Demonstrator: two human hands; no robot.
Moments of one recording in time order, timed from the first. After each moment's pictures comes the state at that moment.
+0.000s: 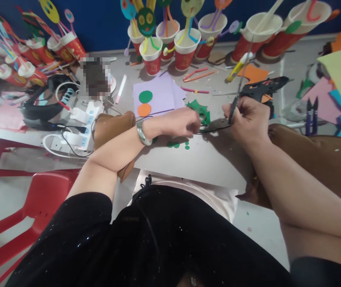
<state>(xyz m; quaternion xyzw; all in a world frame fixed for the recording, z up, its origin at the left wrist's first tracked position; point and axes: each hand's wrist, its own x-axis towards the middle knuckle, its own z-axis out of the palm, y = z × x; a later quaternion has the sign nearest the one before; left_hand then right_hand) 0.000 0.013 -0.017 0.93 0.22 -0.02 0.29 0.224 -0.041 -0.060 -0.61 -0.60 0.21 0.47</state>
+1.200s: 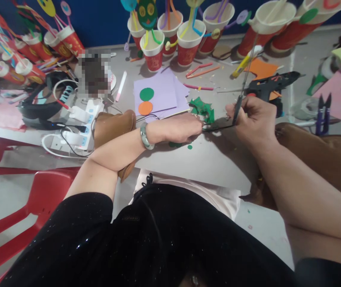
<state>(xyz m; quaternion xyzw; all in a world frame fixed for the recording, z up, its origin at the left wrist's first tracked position) 0.002 0.000 -0.021 0.97 0.13 -0.09 0.17 0.225 -0.042 -0.064 -0.60 -0.61 0.21 0.47</state>
